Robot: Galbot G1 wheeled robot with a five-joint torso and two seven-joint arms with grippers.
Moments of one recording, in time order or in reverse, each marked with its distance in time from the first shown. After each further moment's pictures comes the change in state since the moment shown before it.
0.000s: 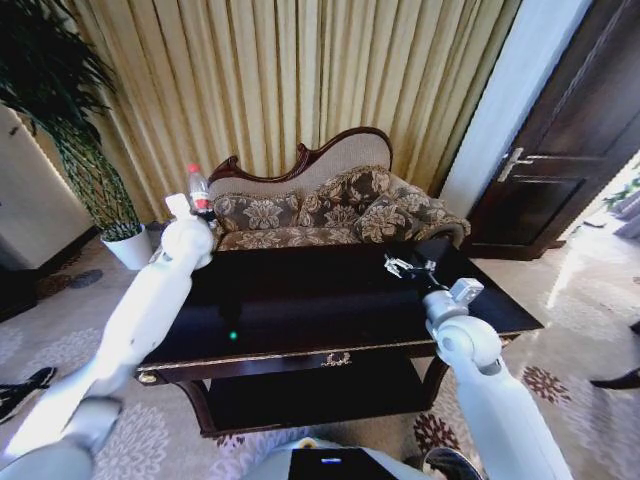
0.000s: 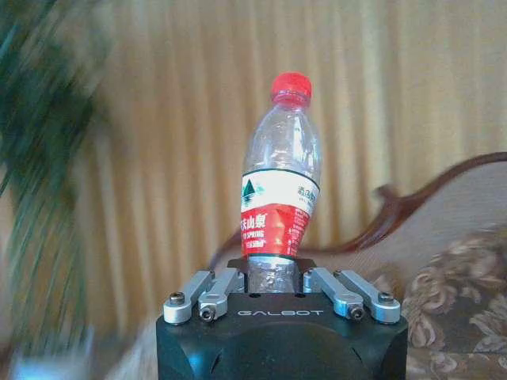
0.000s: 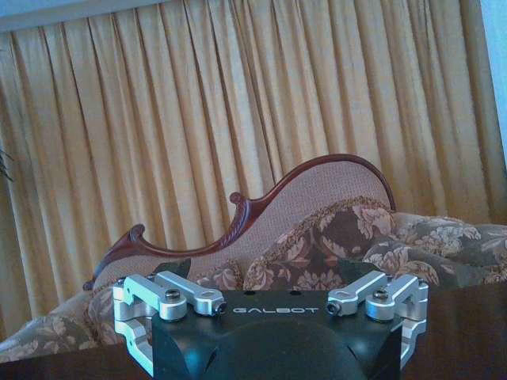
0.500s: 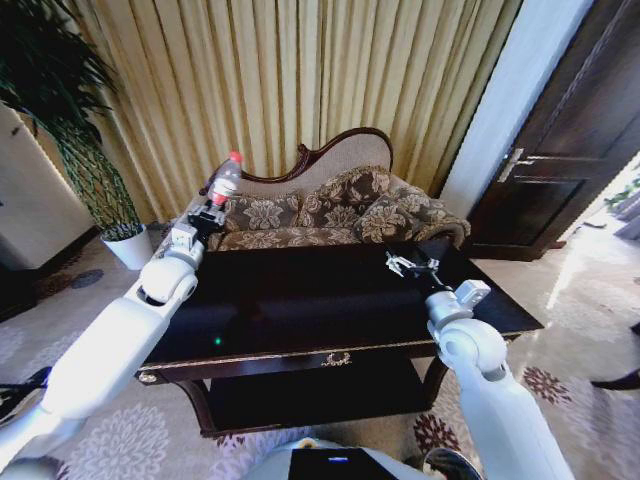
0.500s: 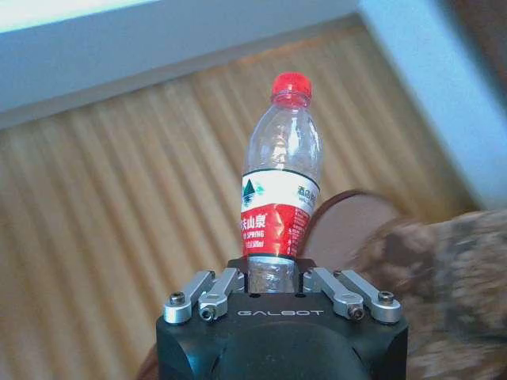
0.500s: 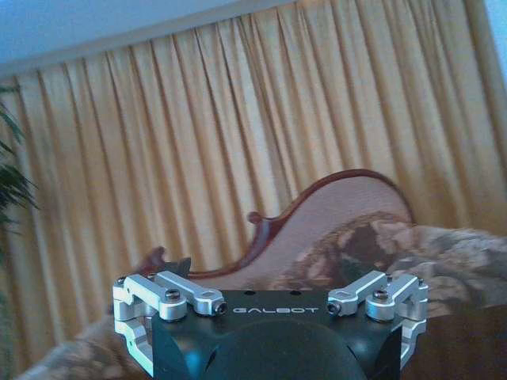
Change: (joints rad) left arm 0.166 0.102 0.017 -0.129 0.349 -0.274 0.416; right arm -0.020 0.017 0.008 0.080 0.060 0.005 0.000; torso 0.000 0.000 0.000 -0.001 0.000
